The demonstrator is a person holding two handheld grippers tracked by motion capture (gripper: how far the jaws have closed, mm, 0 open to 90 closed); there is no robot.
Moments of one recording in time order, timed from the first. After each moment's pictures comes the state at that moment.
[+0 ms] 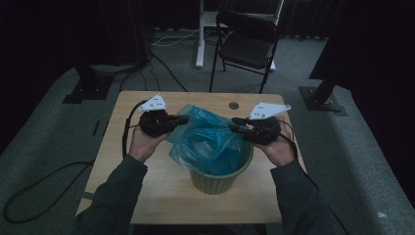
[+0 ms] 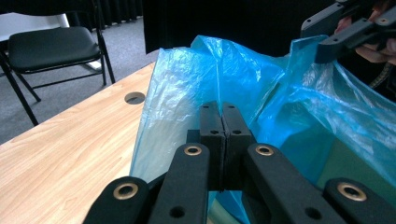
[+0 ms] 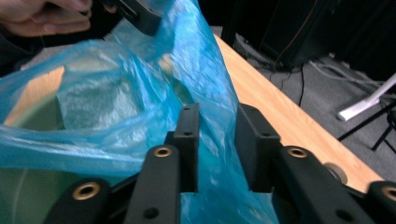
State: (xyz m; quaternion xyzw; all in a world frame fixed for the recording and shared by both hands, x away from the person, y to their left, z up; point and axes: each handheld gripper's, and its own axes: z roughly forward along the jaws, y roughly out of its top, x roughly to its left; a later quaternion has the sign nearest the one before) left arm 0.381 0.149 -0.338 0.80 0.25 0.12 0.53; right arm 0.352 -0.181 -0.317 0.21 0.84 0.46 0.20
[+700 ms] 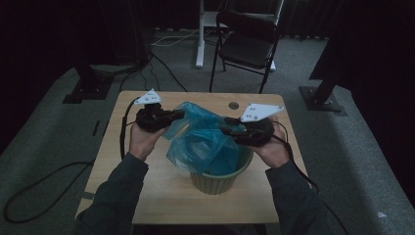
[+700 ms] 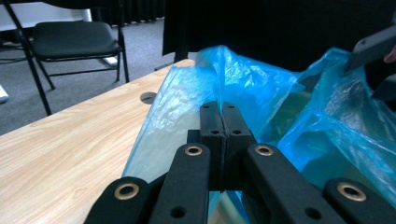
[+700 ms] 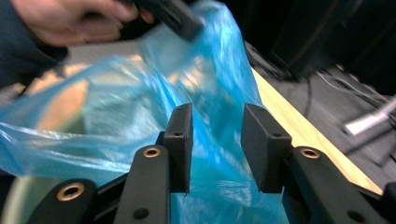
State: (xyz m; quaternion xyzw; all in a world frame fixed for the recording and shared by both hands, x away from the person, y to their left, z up) left arm 0.390 0.160 -0.335 0.78 0.31 0.12 0.53; right arm 0.342 -0.160 -0.309 0.18 0.84 0.46 0.20
